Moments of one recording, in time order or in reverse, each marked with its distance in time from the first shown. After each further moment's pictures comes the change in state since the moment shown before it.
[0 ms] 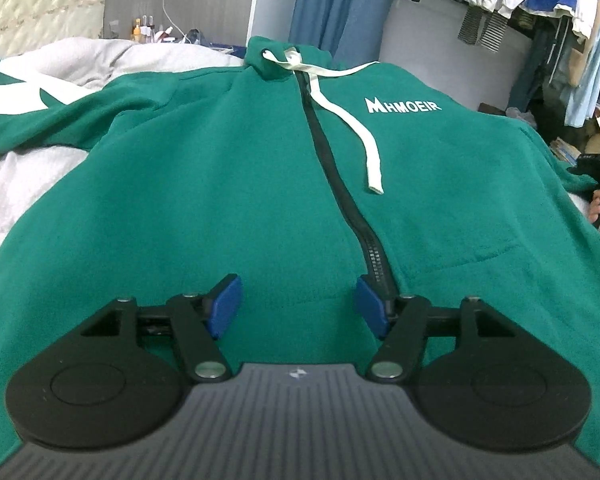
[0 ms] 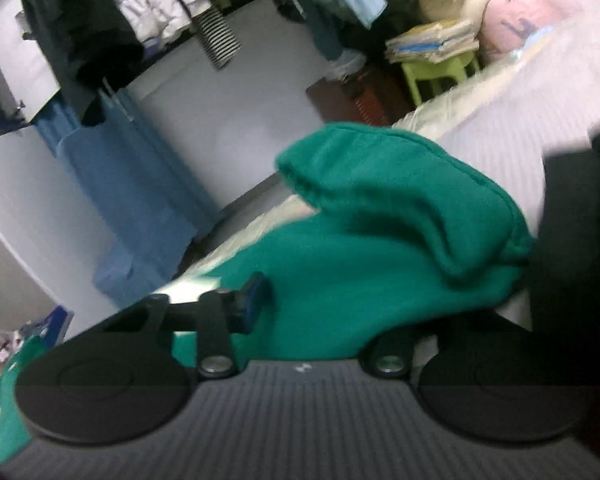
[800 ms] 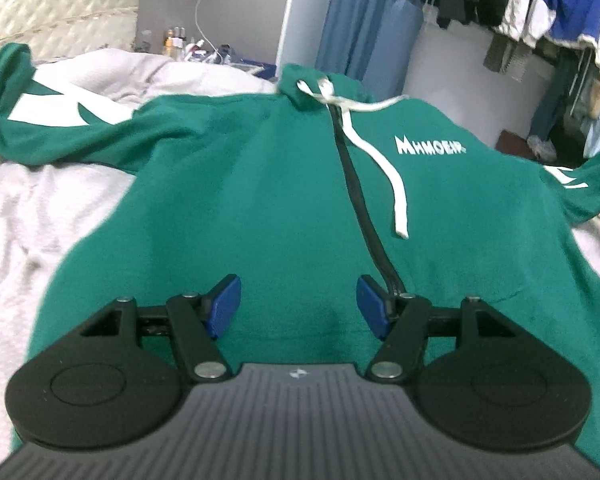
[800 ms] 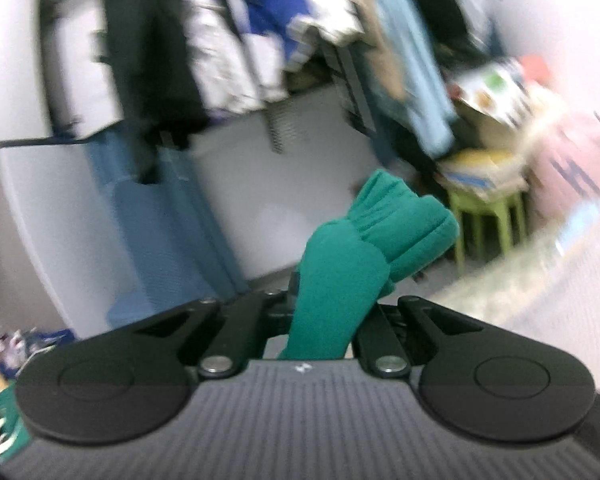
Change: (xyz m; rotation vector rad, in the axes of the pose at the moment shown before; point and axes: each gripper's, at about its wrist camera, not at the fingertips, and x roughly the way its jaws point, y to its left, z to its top) left arm -0.031 0.018 0.021 -0.073 -0.060 0.056; right arm -0.068 0.084 0.097 -0.242 -0.229 0.122
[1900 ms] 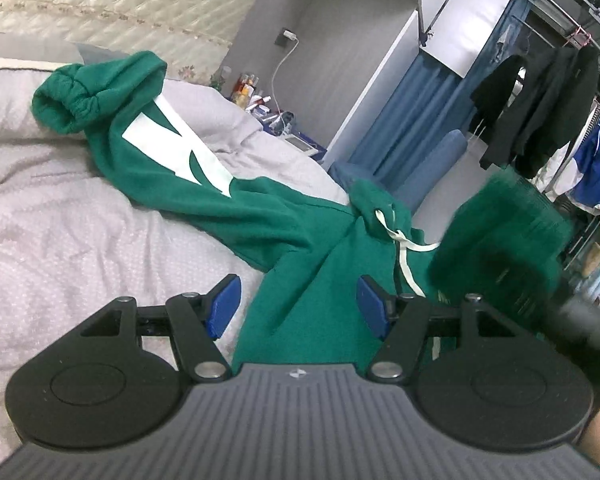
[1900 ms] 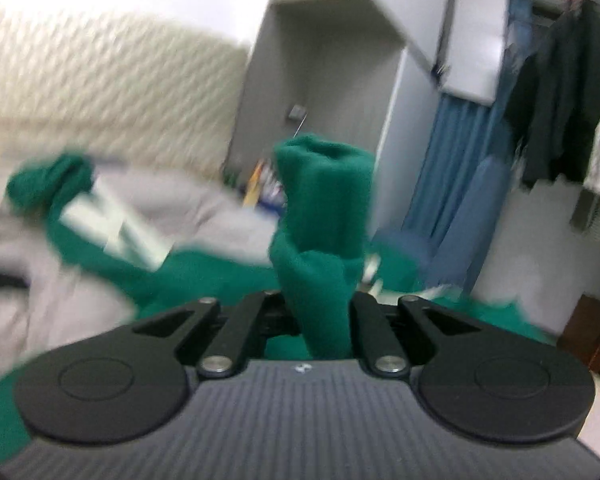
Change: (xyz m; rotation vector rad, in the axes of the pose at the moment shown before) left arm -0.074 0.151 0.044 -0.342 -0.210 -0.055; right arm -0.262 0.382 -0.232 -0.735 0.110 0.624
